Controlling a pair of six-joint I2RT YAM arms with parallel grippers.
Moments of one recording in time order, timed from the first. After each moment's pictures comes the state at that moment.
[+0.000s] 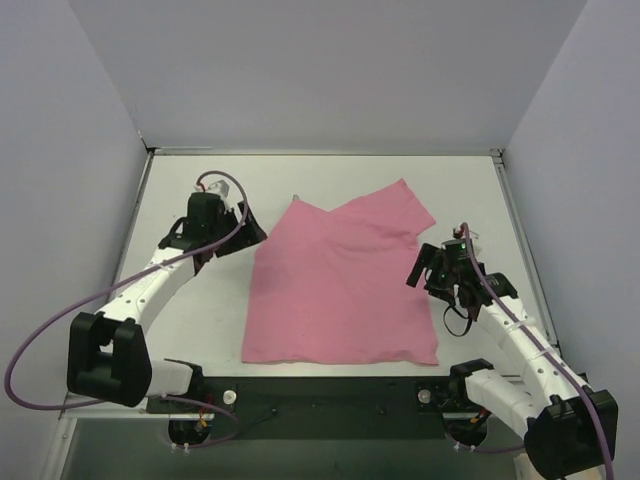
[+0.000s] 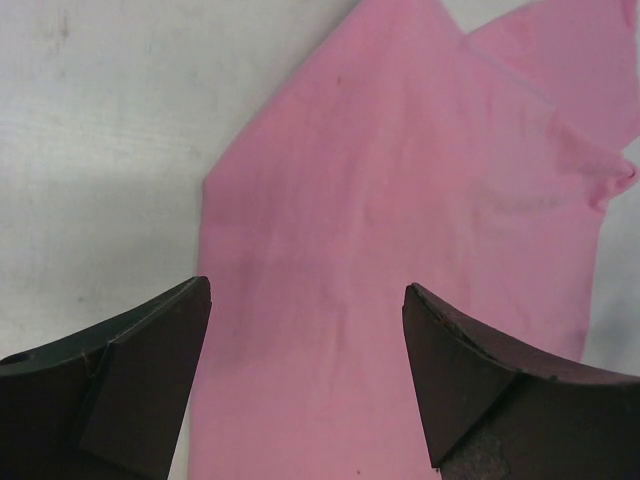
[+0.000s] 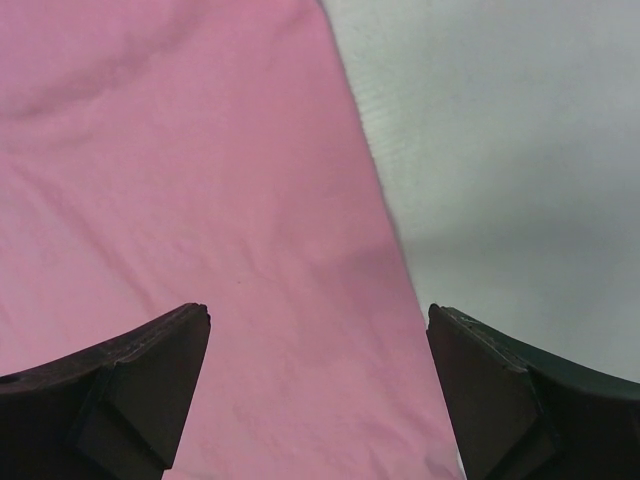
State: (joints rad) left arm -0.24 1.35 0.95 -0.28 0.13 -0.55; right arm 0.26 0.95 0.65 -0.60 0.13 0.56
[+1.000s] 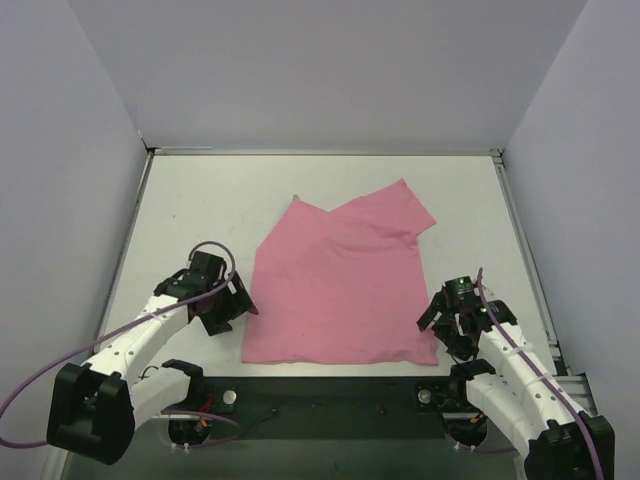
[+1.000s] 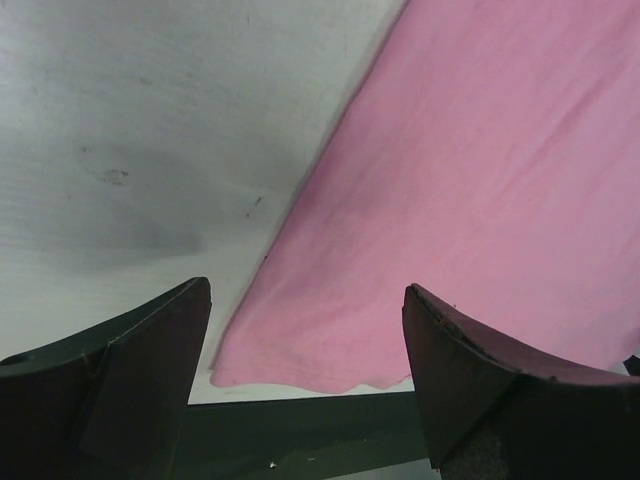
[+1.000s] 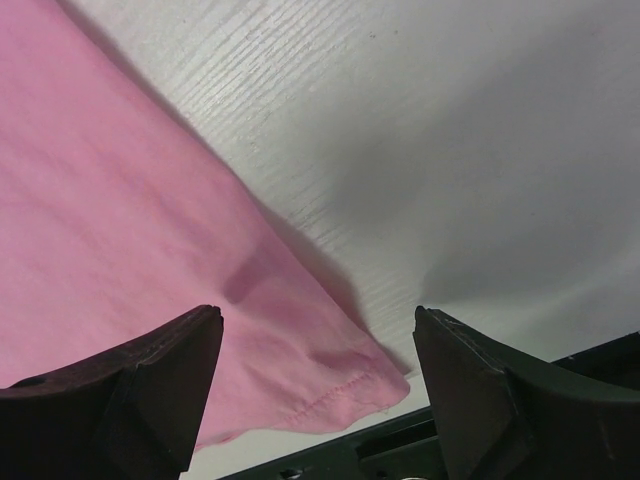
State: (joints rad) left arm -0.28 1.05 0.57 -0.68 0.12 -0.82; right arm 0.22 0.78 0.41 -0.89 0.14 0.89
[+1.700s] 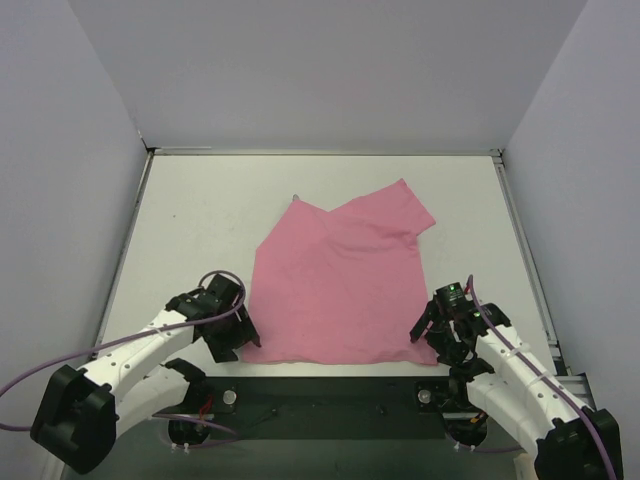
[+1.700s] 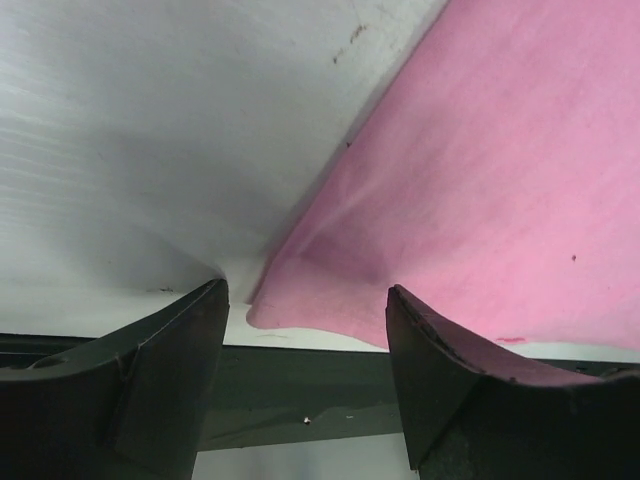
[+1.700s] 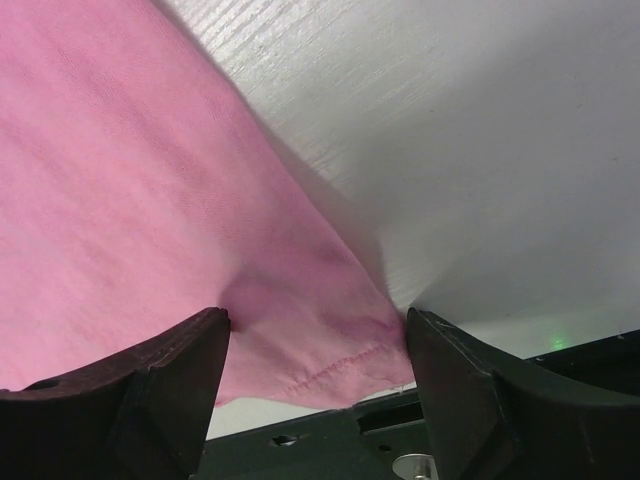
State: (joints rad) left arm -0.51 0.99 0.46 -0.80 0.08 -1.03; right arm 0.33 0.79 0.36 -0.90 0.06 0.95
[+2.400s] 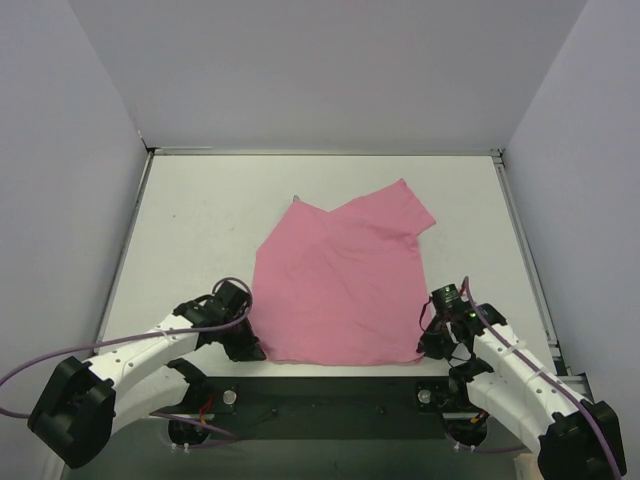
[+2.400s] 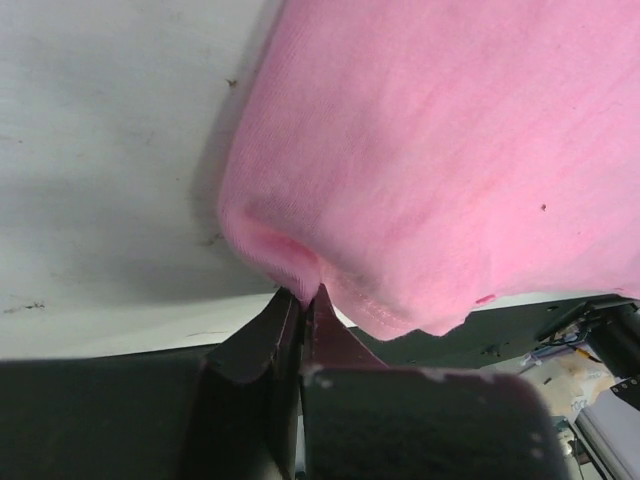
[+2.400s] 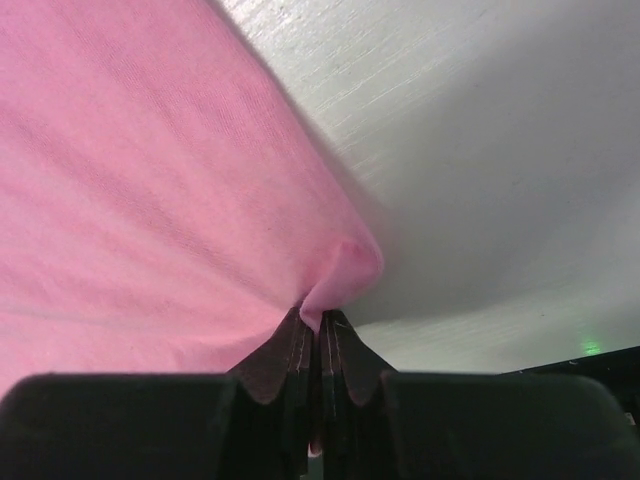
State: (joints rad) left arm -0.60 1.00 0.39 -0.65 0.21 -1.12; right arm 0.37 0.82 0.34 -0.87 0.03 0.99
